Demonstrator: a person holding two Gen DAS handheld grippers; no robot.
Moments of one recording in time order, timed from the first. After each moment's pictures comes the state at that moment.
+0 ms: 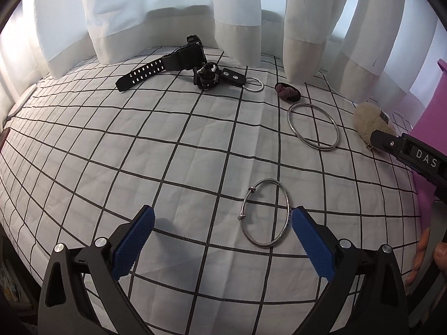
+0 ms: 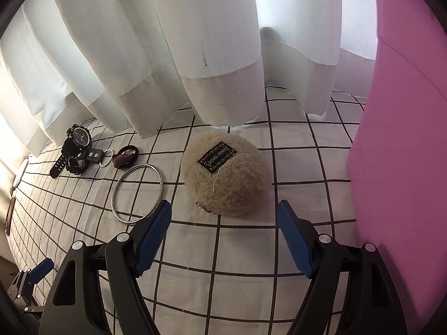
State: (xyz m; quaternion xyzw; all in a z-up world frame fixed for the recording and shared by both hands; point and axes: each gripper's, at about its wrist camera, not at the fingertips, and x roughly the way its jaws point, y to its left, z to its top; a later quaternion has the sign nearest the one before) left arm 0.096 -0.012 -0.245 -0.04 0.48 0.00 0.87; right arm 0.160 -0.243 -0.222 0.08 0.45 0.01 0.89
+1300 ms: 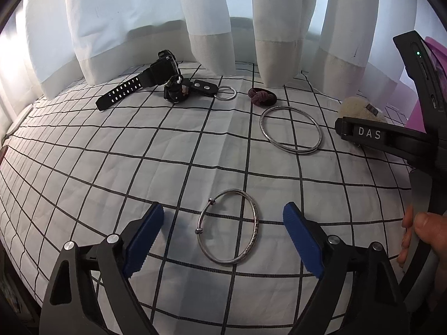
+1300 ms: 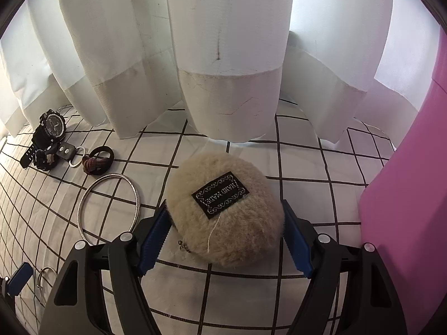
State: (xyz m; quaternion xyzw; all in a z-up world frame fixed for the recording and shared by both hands) left arm 0.098 -0.046 -0.253 -0.01 0.44 -0.01 0.90; right arm 0.213 -0.207 -0.246 0.00 0.45 -0.01 0.89
